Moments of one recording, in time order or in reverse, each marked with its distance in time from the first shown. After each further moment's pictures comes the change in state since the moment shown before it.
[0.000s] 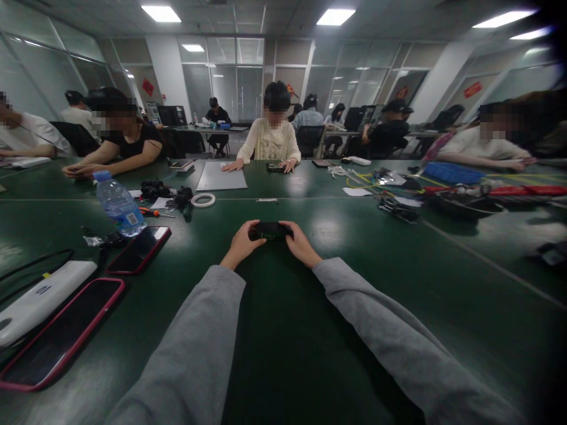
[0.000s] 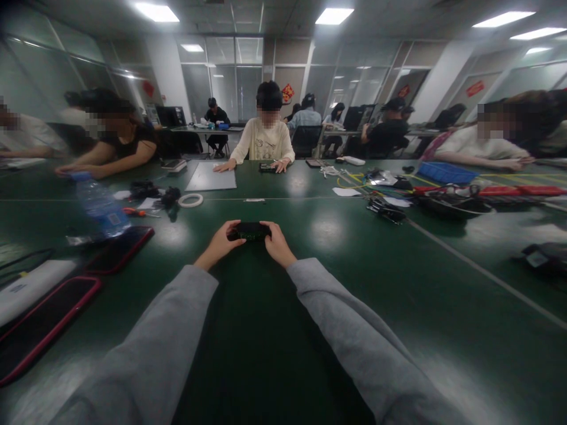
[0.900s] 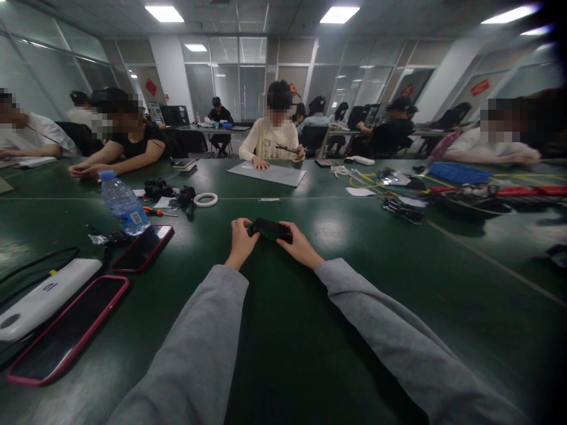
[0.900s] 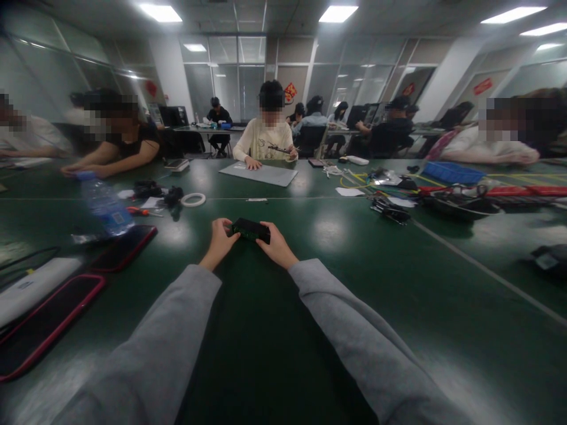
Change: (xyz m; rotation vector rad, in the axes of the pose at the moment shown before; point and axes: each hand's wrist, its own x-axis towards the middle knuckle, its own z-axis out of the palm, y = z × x) left_hand 0.001 -0.003 0.001 0.204 0.317 -0.038; right_hand -0.004 -0.024 0.000 0.075 -0.104 0.032
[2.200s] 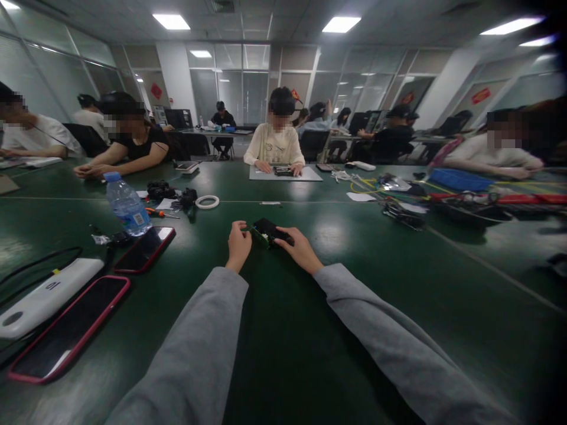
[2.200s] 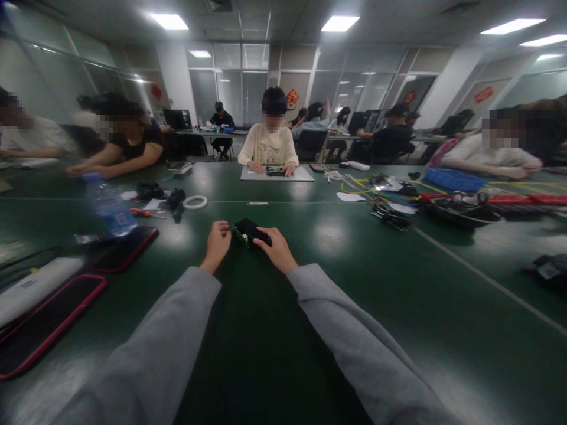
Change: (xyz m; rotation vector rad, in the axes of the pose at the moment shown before) left_hand 0.003 -0.002 -0.002 -0.031 0.062 -0.156; right_hand 0.000 -0.003 -0.002 -0.129 0.047 -0.060
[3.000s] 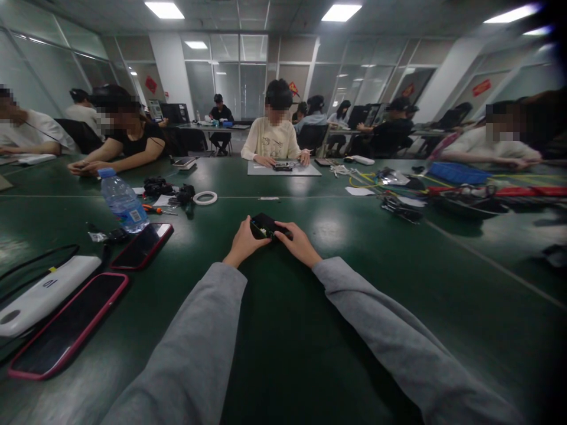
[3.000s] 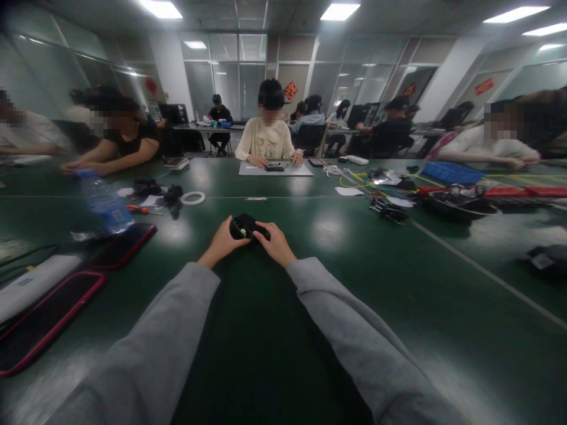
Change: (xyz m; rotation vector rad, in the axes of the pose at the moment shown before) left_hand -0.009 0.014 -0.002 0.175 -0.316 0.134; right_hand 0.001 0.003 0.001 0.011 0.010 -0.003
